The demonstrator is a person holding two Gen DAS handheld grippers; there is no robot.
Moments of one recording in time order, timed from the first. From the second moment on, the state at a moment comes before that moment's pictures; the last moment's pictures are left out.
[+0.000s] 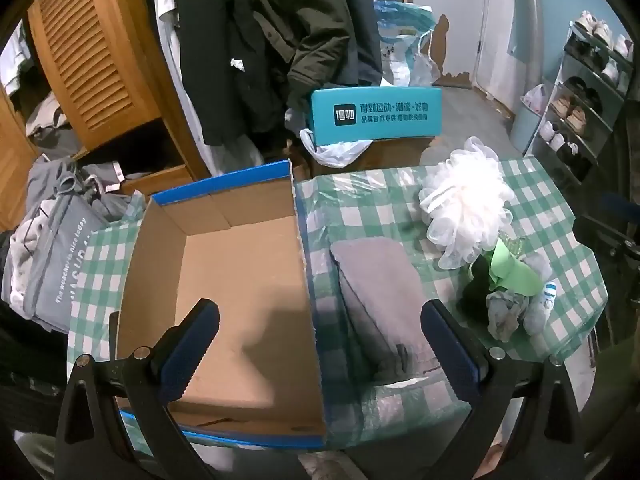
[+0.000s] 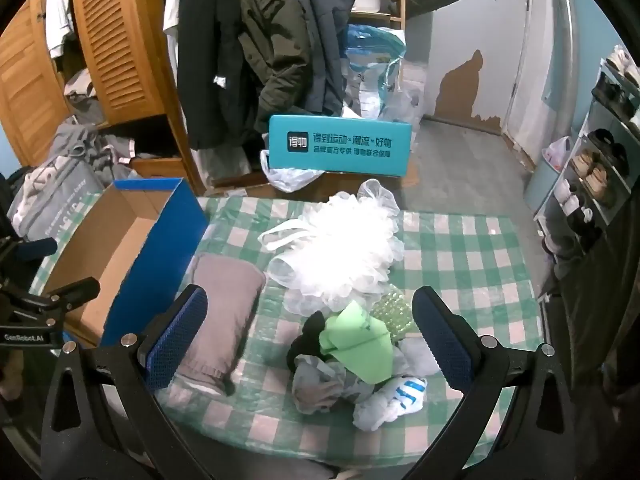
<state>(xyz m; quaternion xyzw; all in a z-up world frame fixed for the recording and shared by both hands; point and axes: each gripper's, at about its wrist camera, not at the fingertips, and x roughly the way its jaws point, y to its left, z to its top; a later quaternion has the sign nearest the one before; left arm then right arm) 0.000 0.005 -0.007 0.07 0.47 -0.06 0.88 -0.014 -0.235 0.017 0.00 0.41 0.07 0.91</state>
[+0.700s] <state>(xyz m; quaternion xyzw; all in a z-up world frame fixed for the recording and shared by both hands) -0.002 -0.006 -0.014 0.08 0.48 -0.07 0.87 -0.018 -0.250 0.008 0.01 0.42 0.06 0.91</state>
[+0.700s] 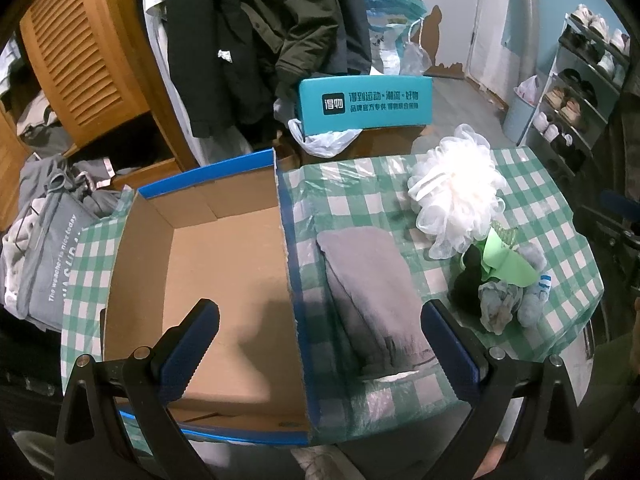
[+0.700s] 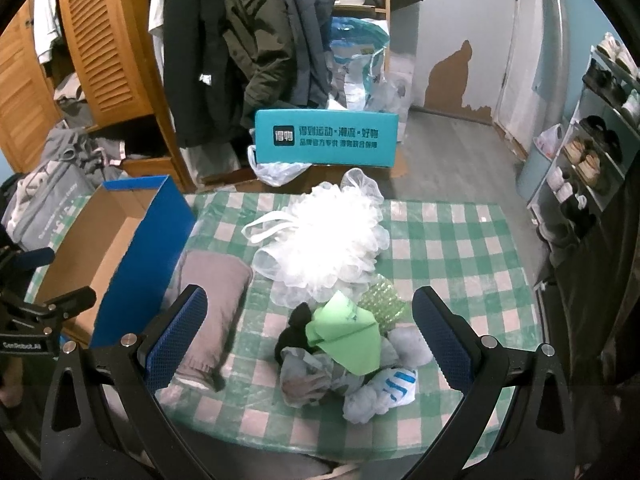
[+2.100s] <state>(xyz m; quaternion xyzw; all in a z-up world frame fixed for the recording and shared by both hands) -0.003 -0.010 -0.018 0.08 0.49 -0.07 0.87 -0.020 -0.245 0.008 0.01 0.42 0.06 0.90</state>
